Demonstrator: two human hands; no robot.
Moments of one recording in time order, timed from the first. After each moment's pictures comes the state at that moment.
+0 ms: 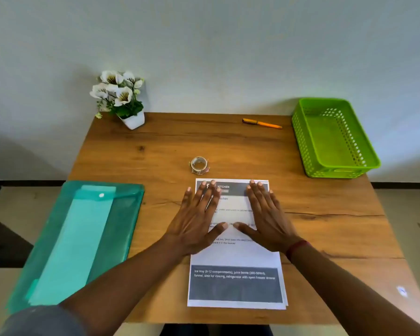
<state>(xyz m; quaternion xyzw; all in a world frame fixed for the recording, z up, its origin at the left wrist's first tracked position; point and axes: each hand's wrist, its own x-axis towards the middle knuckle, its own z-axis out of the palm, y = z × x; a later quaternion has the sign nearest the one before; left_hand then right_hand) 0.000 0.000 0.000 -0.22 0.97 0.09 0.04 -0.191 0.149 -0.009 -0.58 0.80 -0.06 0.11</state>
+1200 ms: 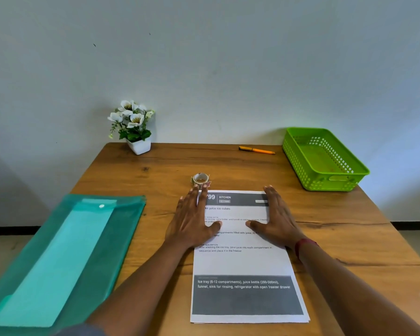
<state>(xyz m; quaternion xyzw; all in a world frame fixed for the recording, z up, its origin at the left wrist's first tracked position) -0.007 -0.029 -0.050 -0.31 0.94 0.12 -0.08 -0.215 0.146 -0.054 -0.48 0.83 -0.28 0.10</state>
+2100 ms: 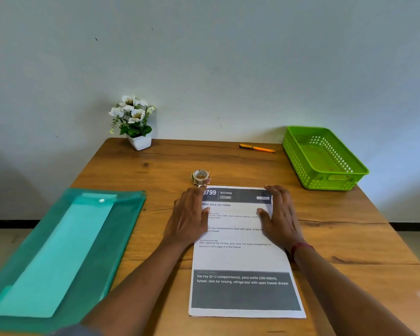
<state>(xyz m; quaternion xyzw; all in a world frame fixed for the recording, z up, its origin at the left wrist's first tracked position) 0.001 -0.019 -0.044 -0.26 0.92 0.12 -0.27 -0.210 0.151 -0.057 -0.48 0.80 -0.35 -0.06</state>
